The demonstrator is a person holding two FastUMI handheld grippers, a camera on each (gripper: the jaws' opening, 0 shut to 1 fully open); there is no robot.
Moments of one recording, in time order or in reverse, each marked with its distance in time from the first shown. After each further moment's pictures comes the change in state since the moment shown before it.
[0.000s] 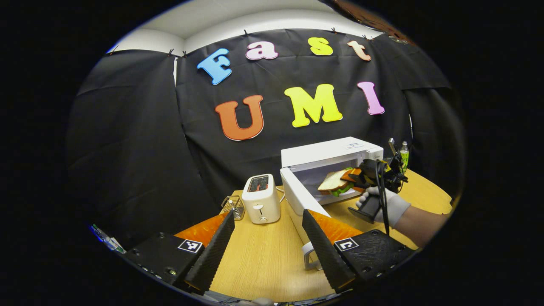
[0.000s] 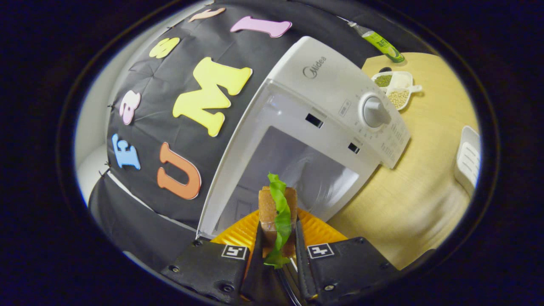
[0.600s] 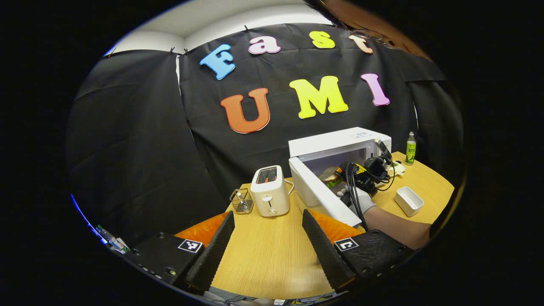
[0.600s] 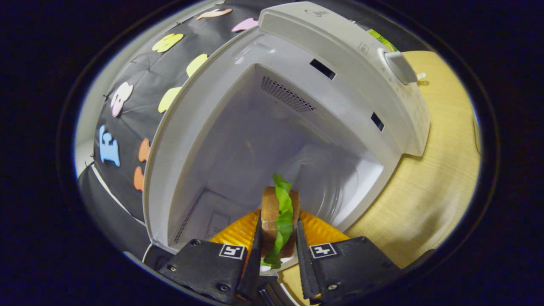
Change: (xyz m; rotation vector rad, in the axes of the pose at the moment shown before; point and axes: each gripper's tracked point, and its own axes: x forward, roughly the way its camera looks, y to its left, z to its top) left arm -0.001 0.014 -0.020 0.025 0.045 0.037; right arm 0.085 -0.019 -0.020 -0.087 -0.126 -0.082
